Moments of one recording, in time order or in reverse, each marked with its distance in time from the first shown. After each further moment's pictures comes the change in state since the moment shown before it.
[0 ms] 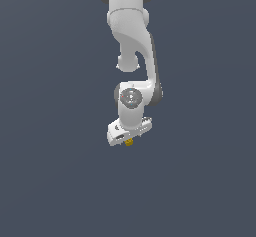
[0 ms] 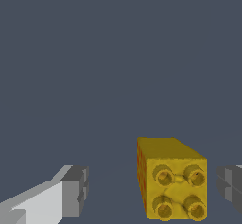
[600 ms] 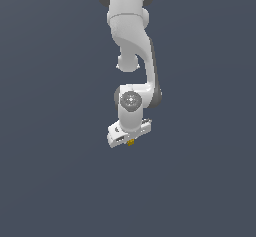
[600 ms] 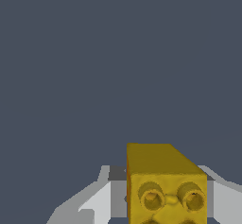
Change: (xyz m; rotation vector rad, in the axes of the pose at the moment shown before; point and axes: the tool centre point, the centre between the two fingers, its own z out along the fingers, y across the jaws) arm 0.001 0.001 0.013 0.000 0.001 0.000
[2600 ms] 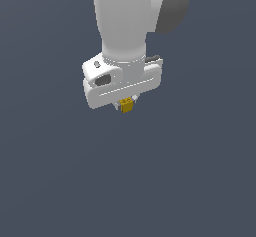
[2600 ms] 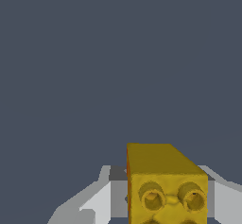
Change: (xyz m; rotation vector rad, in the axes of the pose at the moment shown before) arm 0.010 0.023 -0.293 0.000 0.001 -0.002
